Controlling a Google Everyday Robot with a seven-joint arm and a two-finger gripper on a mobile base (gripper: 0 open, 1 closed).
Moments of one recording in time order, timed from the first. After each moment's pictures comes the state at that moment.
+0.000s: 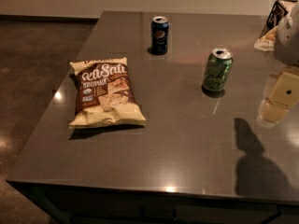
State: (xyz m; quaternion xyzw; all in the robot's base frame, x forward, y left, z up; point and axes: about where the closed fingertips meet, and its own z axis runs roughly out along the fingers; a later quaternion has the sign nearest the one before) arm 0.438 -0.217 0.976 -0.60 0.78 -0.03 0.16
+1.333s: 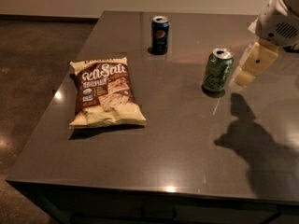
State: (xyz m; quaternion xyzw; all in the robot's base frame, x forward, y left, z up) arm 0.528 -0.220 0.974 -0.52 0.82 -0.02 0.22
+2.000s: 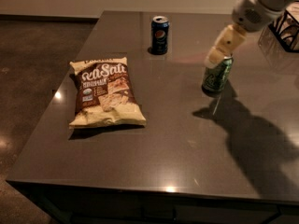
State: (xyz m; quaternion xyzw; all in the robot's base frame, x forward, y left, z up) arm 0.607 -0.195 0.974 -0.48 0.84 0.00 0.27
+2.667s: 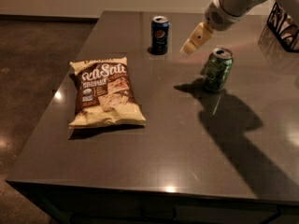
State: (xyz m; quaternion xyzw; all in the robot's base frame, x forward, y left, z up) arm 0.694 -0.168 0.950 -0.40 0.86 -0.02 0.32
